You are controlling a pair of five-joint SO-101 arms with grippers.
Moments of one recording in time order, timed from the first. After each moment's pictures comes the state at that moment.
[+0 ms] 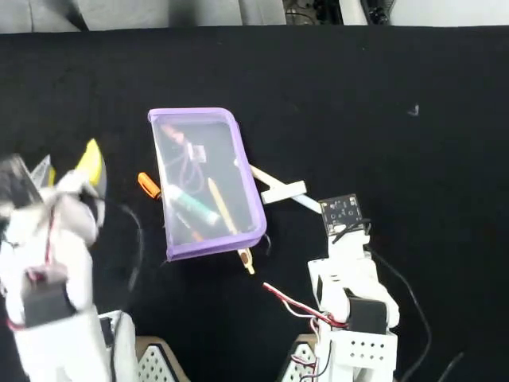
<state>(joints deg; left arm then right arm) -21.1 -76.4 55.5 46.5 6.6 7.2 -103.3 96.7 74.4 16.4</state>
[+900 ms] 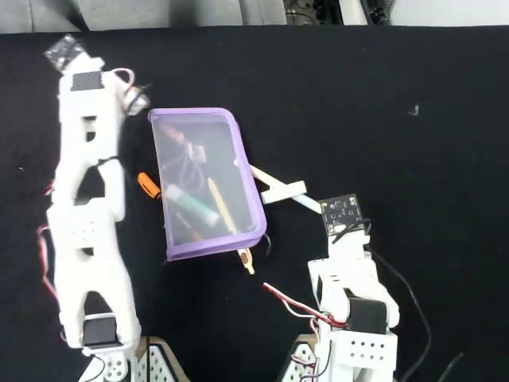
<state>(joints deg) -11.8 46.8 -49.2 75.2 35.2 7.2 -103.3 96.7 74.4 16.4</state>
